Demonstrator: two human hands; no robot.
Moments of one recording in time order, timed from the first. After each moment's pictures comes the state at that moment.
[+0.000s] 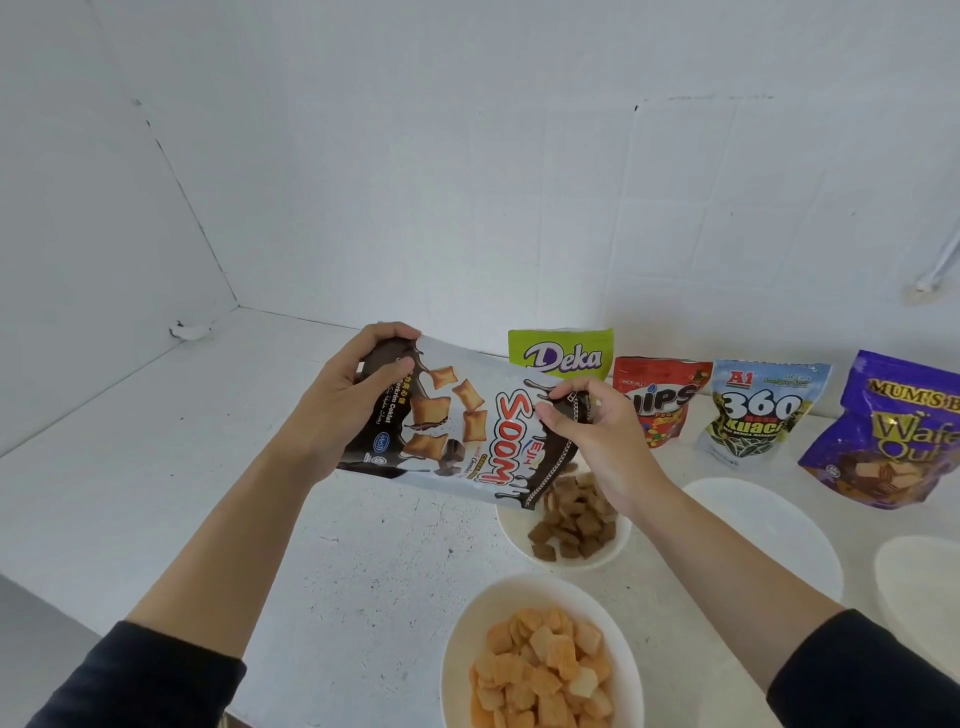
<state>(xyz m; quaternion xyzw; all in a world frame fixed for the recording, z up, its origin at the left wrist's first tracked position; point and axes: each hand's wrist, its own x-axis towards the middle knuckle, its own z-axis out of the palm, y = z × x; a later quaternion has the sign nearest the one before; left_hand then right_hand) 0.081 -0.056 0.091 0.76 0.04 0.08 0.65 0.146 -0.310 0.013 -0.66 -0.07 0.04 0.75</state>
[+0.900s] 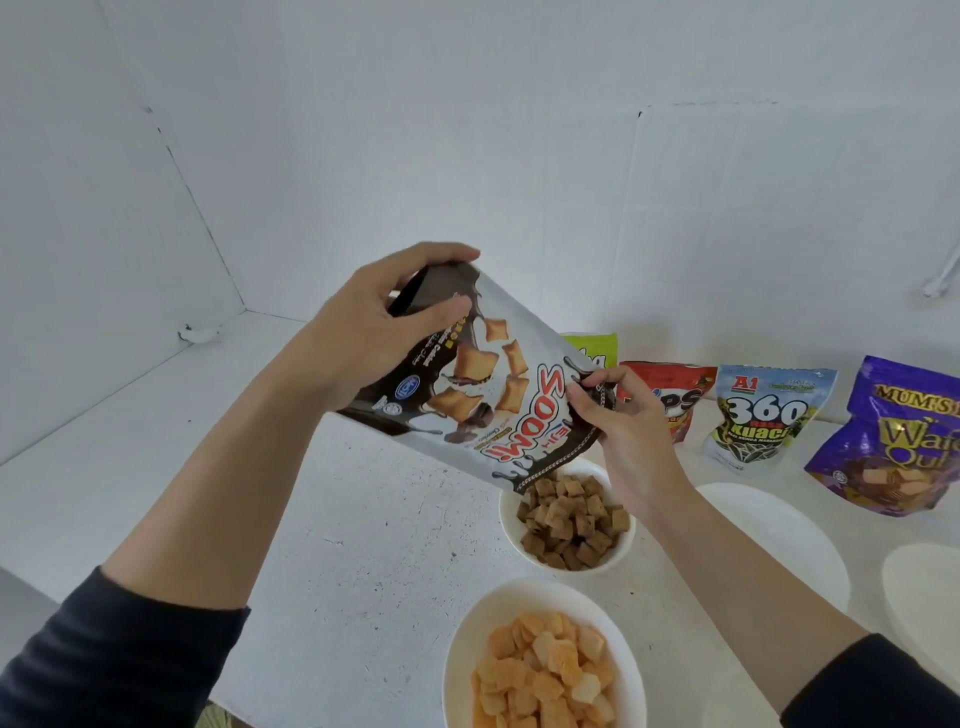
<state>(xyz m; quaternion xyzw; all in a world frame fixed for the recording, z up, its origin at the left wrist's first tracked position) 0.075 -0.089 0.175 0.83 -0.09 0.09 0.55 0.140 -0.318 0.028 -0.53 -0.06 0.01 0.85</state>
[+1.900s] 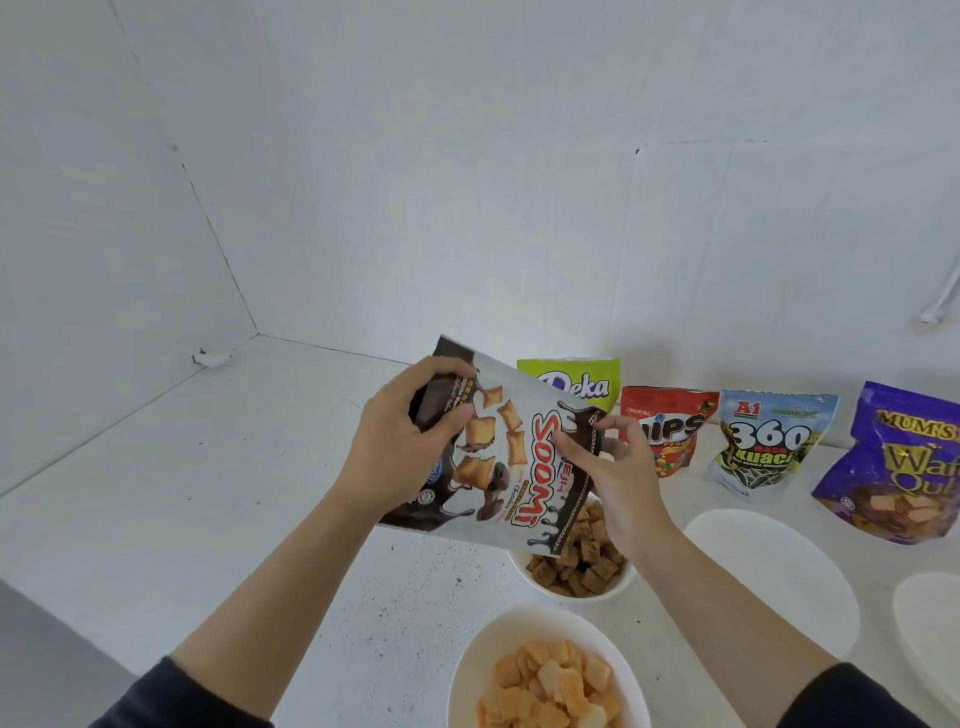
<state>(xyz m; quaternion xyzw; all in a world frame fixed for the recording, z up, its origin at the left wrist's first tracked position) 0.071 -0.096 0.092 0.84 -0.05 0.21 0.50 0.134 -0.311 0.010 -0.60 0.03 0.04 0.80</state>
